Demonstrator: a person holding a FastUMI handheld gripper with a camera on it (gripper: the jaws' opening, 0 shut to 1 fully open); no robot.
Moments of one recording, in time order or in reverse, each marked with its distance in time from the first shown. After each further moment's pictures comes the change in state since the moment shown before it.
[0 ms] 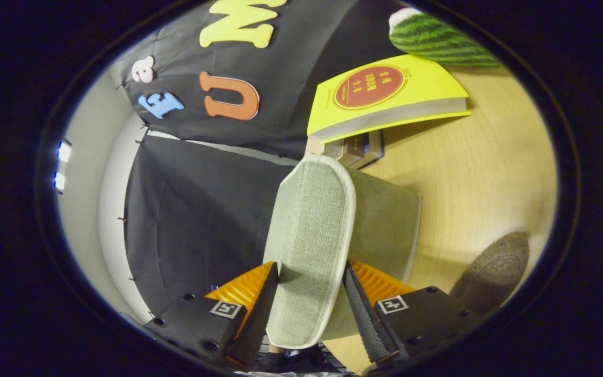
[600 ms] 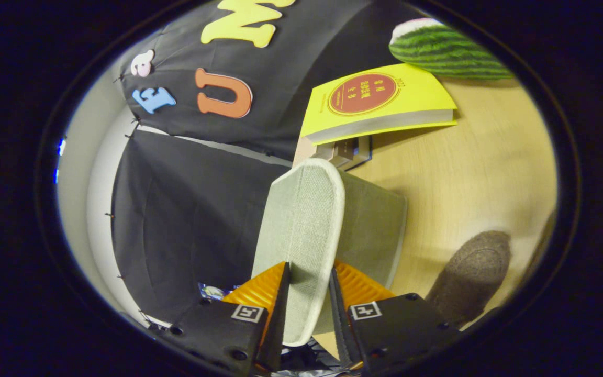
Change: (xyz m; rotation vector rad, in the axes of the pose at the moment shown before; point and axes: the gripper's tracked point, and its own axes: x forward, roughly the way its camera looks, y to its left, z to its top) arm -0.015 0.000 0.003 -0.046 -0.033 -0.132
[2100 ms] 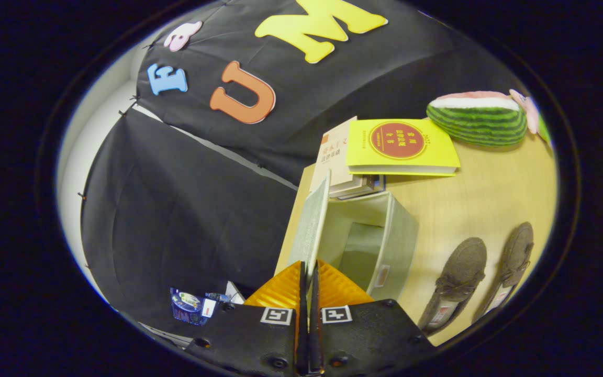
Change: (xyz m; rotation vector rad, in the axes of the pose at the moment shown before) arm -0.013 0.141 0.002 -0.149 -0.092 -0.208
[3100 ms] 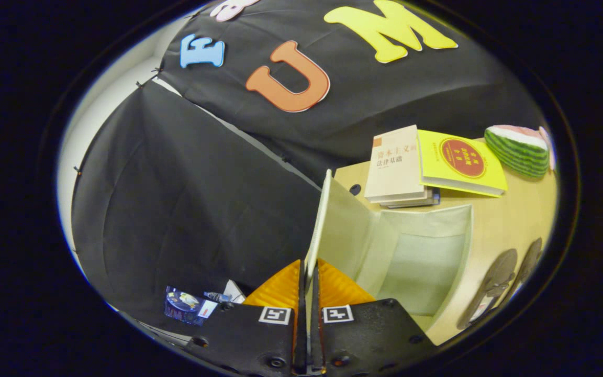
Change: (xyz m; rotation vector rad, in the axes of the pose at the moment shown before) arm 0.077 0.146 -0.006 -0.096 -0.004 0.004
